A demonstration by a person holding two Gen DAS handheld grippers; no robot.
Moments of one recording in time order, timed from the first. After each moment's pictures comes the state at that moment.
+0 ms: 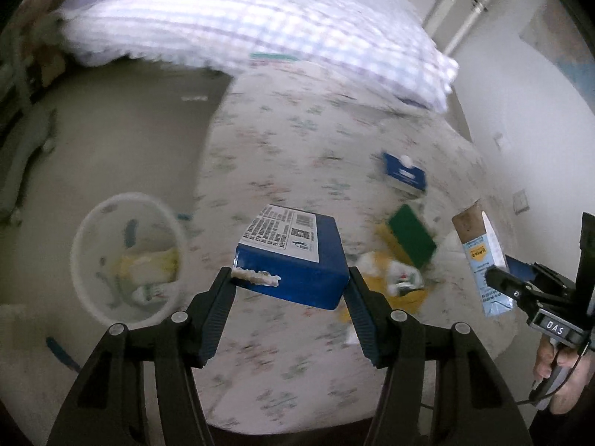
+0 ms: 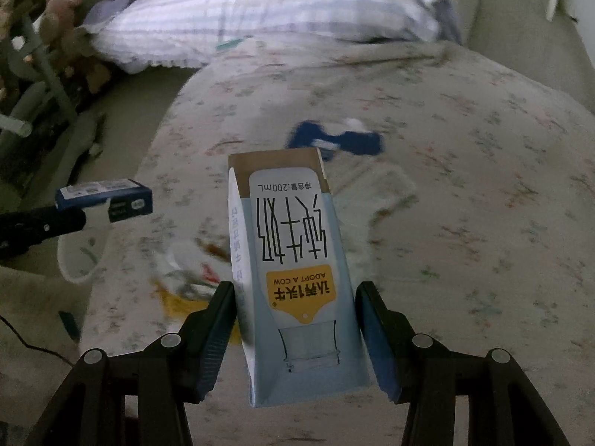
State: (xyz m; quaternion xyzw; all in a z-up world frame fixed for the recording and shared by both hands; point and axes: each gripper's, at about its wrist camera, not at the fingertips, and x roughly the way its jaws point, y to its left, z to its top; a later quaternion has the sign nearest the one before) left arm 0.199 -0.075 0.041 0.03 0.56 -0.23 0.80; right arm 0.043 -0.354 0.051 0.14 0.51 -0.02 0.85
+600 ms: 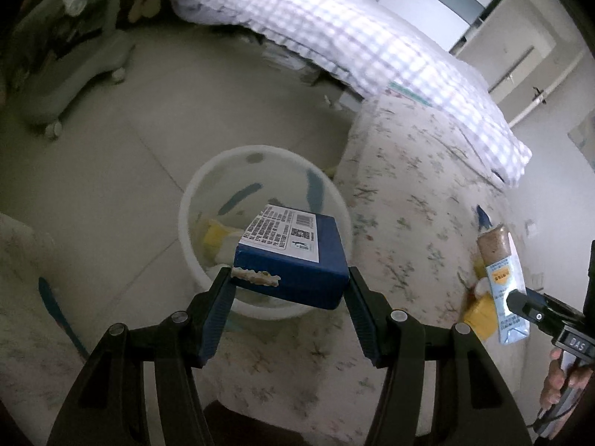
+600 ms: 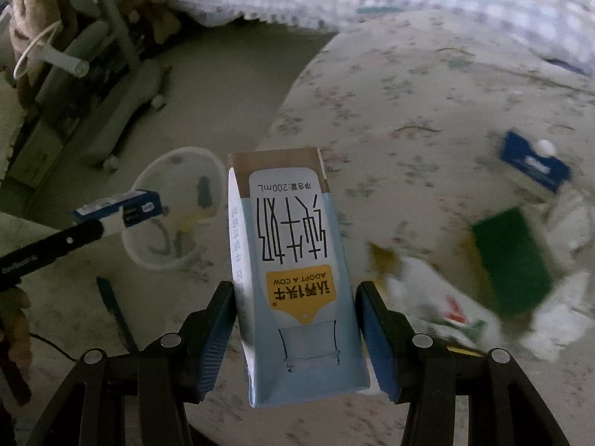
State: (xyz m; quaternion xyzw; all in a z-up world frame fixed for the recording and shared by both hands) left arm 0.224 0.108 -0.042 -0.11 0.54 -0.14 0.82; right arm 0.124 -0.191 0.018 0.11 0.54 0.07 0.83
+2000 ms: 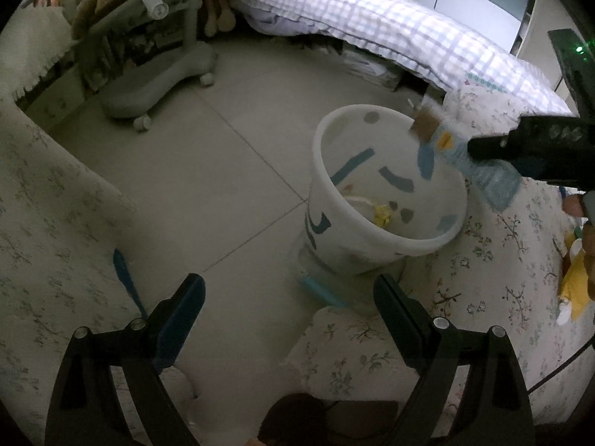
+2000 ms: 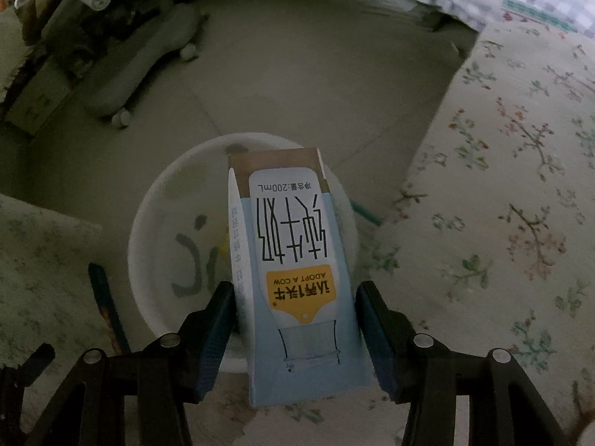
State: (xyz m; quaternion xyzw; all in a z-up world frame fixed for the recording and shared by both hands) left arm 0.150 0.149 -0.085 -0.03 0.51 0.02 0.86; right arm 0.240 -0.051 -0.058 0.04 0.57 0.13 0.81
